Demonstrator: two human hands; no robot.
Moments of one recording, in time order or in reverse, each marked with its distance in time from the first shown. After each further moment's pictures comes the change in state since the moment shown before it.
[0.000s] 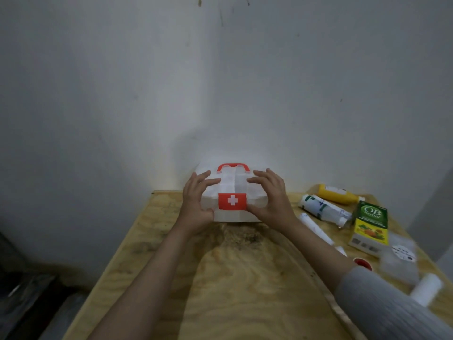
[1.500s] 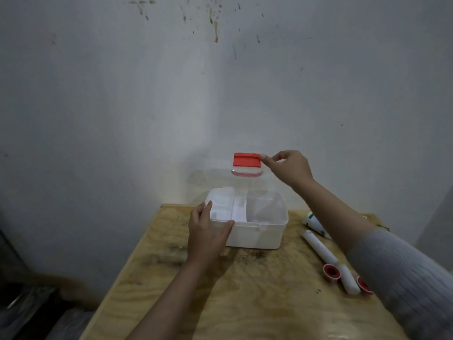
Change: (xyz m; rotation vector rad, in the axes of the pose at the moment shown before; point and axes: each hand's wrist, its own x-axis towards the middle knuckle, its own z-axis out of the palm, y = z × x) left_hand -0.034 0.013 0.016 0.043 0.223 -0.243; right_hand 0.094 -0.057 -0.075 0.055 0.043 0.454
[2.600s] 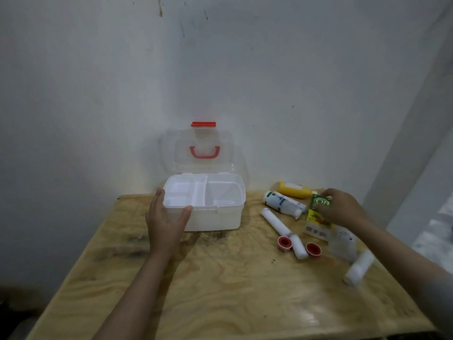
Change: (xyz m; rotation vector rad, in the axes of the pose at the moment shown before) left_hand -0.003 -0.022 0.021 -0.186 0.102 -0.065; right_hand -0.080 0.186 -0.124 -0.549 -0.052 0.318
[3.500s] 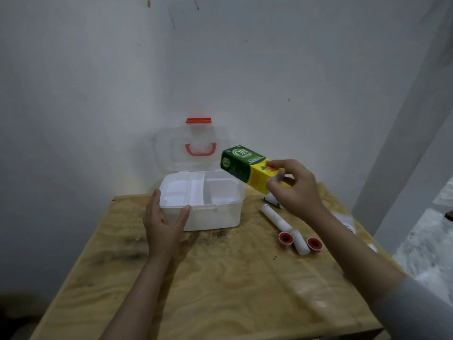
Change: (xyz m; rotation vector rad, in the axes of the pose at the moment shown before) left_hand -0.003 -0.005 0.002 -0.086 0.011 0.007; right_hand -0.061 -0.117 0.002 0.656 0.336 -0.483
